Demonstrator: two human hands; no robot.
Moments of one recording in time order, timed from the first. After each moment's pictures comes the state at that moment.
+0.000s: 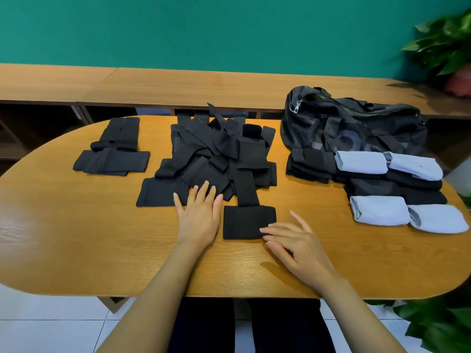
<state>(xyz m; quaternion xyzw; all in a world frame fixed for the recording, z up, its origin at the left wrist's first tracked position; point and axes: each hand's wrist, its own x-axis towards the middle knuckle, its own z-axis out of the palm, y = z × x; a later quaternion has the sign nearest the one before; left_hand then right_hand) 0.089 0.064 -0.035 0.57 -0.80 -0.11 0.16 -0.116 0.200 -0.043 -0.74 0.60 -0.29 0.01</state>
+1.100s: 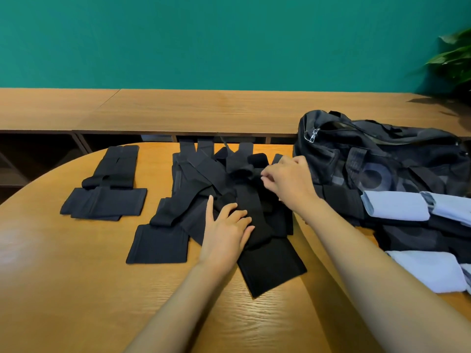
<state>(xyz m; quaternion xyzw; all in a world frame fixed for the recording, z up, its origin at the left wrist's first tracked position) 0.038 -0.007 -0.023 0.40 -0.88 0.05 0.24 -0.159 -0.037 0.036 -0.70 0.67 -0.17 -0.18</state>
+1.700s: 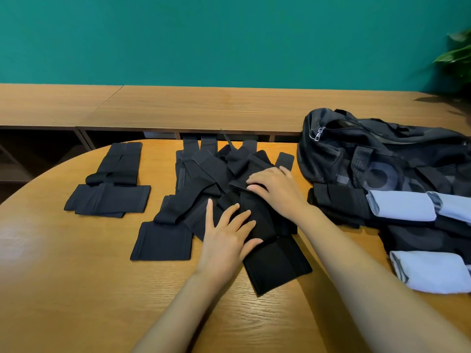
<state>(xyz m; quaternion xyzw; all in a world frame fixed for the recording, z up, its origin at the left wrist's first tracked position) 0.054 0.008 -0.025 0.39 -0.89 0.05 0.25 -0.136 -0.036 0.026 -0.73 0.66 -0.18 0.03</state>
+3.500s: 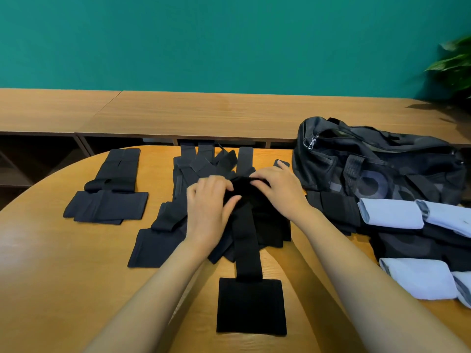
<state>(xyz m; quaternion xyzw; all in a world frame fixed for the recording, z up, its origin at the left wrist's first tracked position) 0.048 -0.040 0.032 0.43 -0.82 0.03 0.37 -0.140 -0.027 0.058 -0.72 0.64 -0.28 0.00</state>
